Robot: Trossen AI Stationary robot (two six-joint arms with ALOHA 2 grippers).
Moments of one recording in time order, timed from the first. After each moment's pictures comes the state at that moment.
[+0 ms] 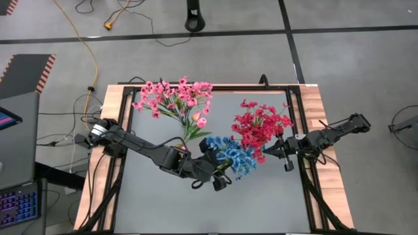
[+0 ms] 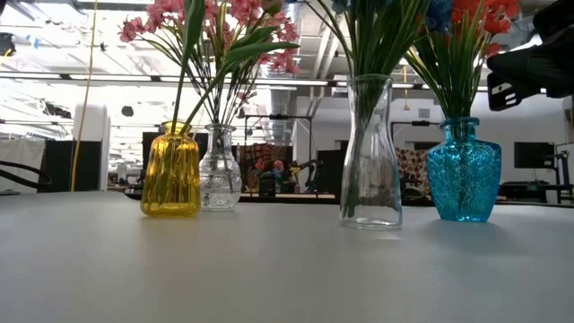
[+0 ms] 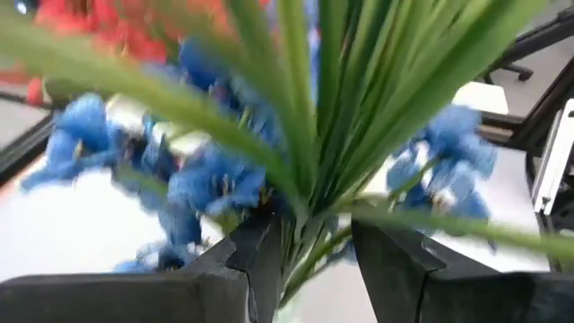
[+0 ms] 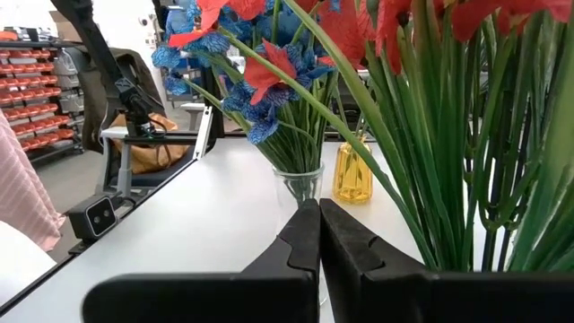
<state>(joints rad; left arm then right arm) -0.36 1.83 1.61 -0.34 -0.59 -0.38 0.40 0.05 0.01 0.05 0.26 0.03</state>
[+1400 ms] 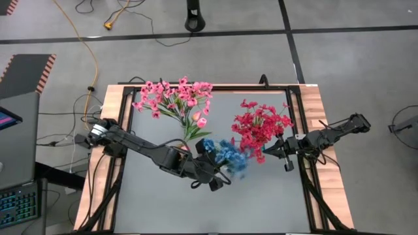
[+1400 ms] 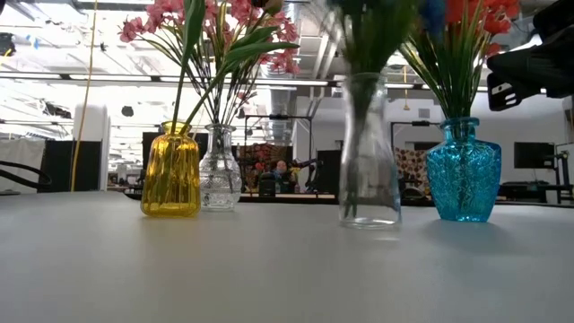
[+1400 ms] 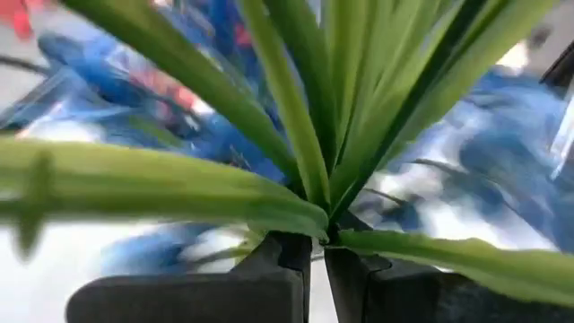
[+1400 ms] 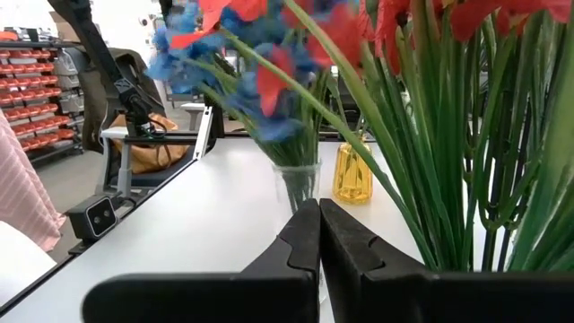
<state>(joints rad) -0.36 1.83 1.61 -0.47 -0.55 -0.45 0.40 0.05 0.01 0.05 0.26 0.03</state>
